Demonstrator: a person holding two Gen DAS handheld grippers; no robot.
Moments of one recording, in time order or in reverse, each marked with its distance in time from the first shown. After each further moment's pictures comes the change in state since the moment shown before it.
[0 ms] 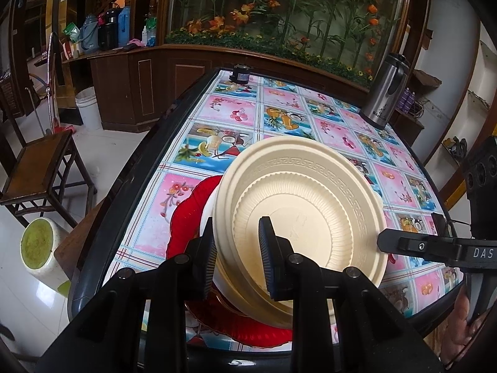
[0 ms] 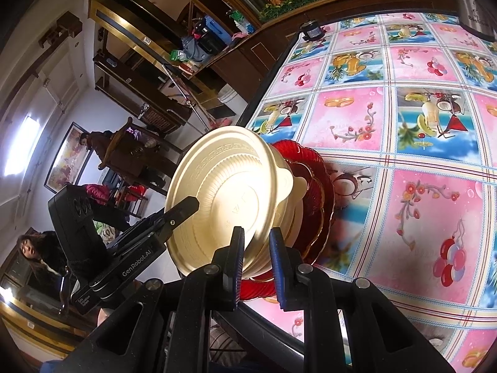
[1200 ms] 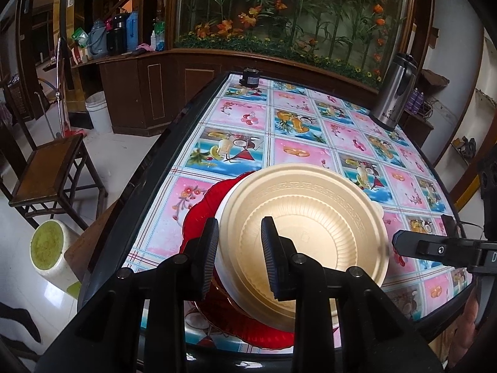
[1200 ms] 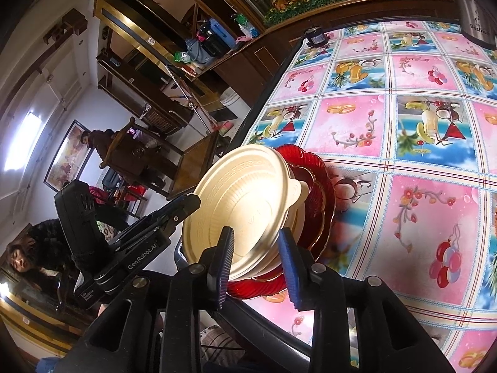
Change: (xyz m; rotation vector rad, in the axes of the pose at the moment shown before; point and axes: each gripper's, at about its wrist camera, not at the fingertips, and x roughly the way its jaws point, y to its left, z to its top) left arm -0.004 -0.001 0.001 0.010 -0.019 0.062; right arm -0.006 0.004 -0.001 -0.026 -0.017 -0.003
